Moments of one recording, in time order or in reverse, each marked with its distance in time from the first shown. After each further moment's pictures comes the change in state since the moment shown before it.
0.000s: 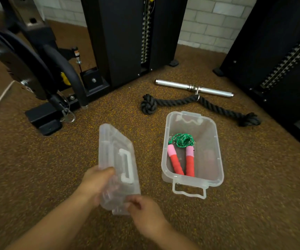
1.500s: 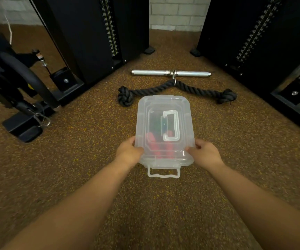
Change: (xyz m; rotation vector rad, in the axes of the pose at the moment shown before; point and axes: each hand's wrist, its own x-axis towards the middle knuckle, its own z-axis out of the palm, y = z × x) left_hand -0.027 0.015 0.147 0.484 -0.192 0.286; right_hand -0.011 0.056 -0.223 0.062 0.509 0.148
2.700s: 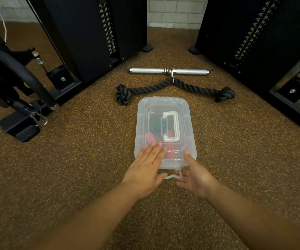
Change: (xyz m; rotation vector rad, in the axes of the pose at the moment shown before) left_hand -0.025 -0.044 0.030 1.032 -0.169 0.774; right_hand -0.029 0.029 0.036 0.683 -0.350 0.434
